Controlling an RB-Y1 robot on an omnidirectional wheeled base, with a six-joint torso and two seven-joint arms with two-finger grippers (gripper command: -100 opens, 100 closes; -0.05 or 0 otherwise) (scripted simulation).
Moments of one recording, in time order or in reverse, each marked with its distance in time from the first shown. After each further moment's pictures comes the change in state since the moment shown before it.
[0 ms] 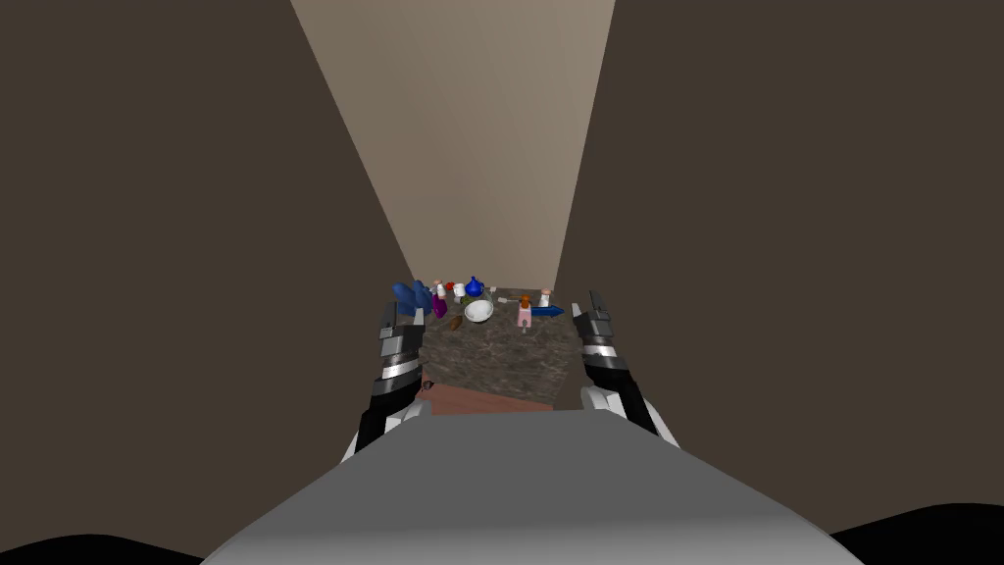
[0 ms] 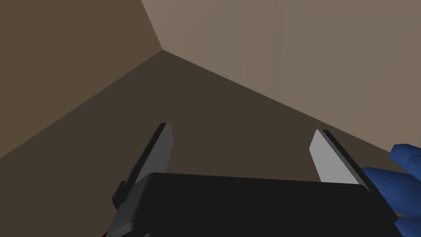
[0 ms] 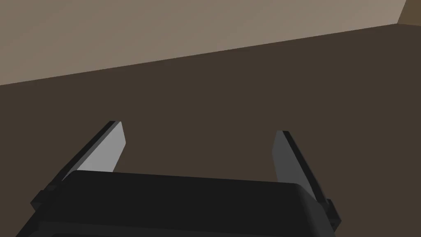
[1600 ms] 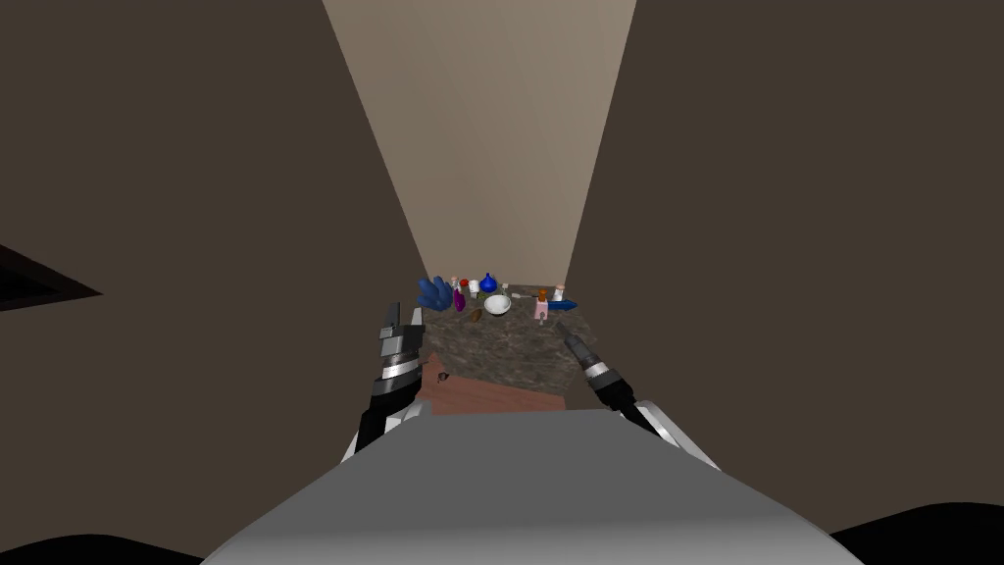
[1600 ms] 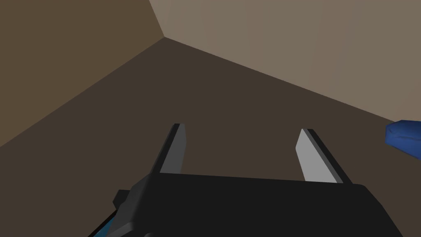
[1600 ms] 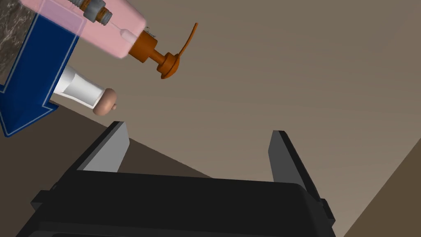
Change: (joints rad) left arm 0.000 0.000 0.000 0.000 0.000 0.000 0.000; right arm 0.015 -0.408 0.060 0.260 0.241 -0.007 0.162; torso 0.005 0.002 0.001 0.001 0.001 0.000
